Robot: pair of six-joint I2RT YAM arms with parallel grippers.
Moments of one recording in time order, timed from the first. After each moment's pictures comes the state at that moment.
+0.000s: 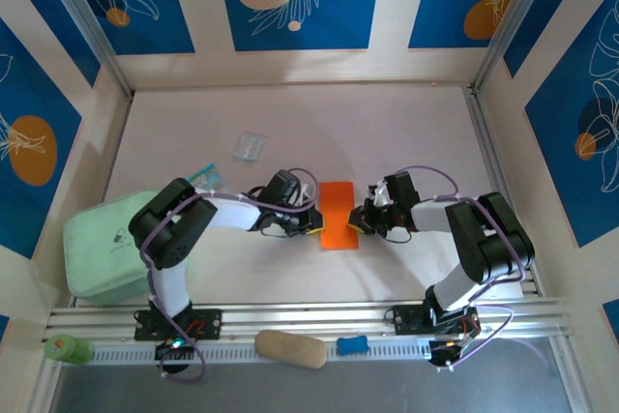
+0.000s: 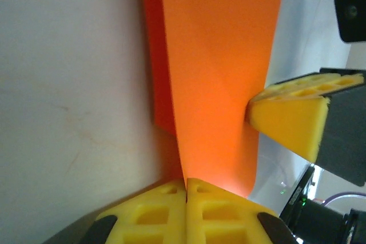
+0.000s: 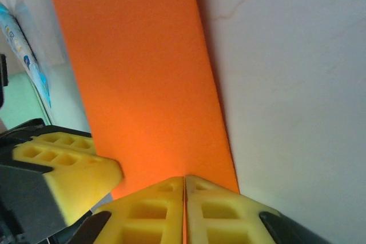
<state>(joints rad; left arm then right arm) -0.75 1.85 0.84 0.16 0.56 -0.95 0.30 1.58 0.51 0.04 -0.70 0.77</state>
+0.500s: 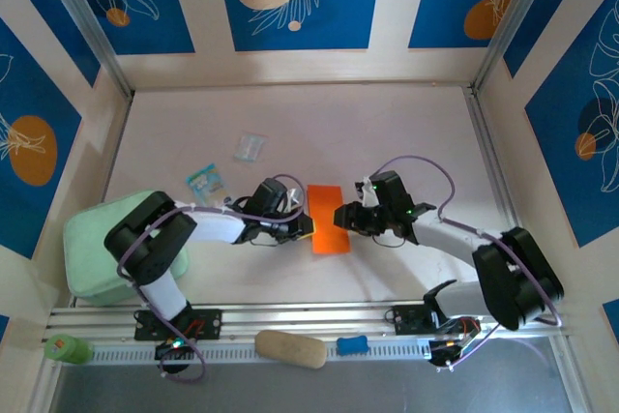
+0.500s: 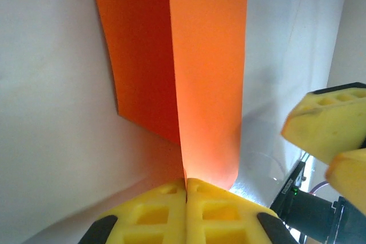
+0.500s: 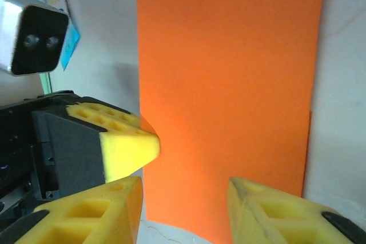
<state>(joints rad) -0.75 1.69 0.67 0.23 0.51 -1.00 0.50 1.30 0.52 -0.10 -0.51 0.70</state>
